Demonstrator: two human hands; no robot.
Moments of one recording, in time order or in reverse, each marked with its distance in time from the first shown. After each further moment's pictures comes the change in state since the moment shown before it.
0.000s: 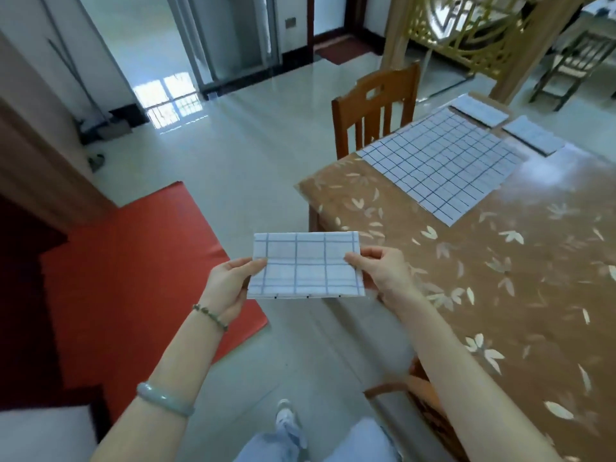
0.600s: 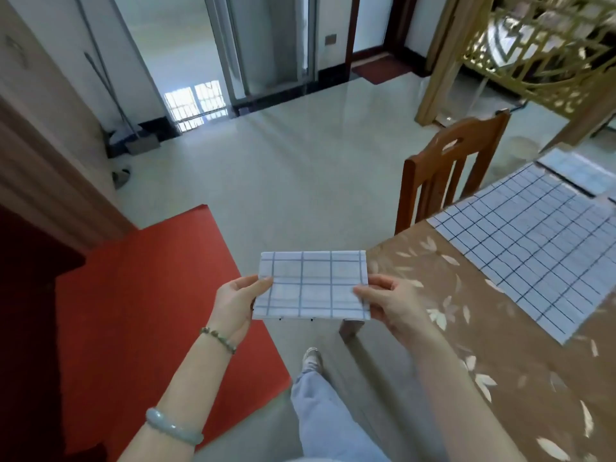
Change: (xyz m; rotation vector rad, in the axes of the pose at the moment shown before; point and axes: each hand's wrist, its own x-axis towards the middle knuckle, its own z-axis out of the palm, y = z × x) left_hand 0.212 0.112 -0.071 -0.033 0.061 0.052; right_hand 0.191 -0.079 0.141 0.117 -0.099 0.103
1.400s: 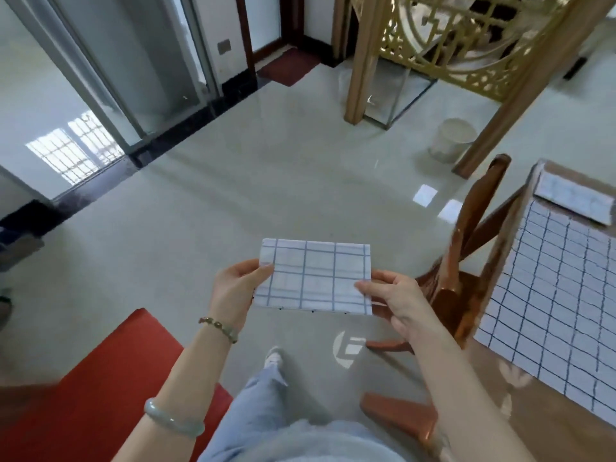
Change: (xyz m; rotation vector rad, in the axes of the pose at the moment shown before) left_hand 0.409 0.234 0.139 0.362 -0.357 0.046; right_hand 0.324 -0.222 0.058 0.276 0.309 0.062
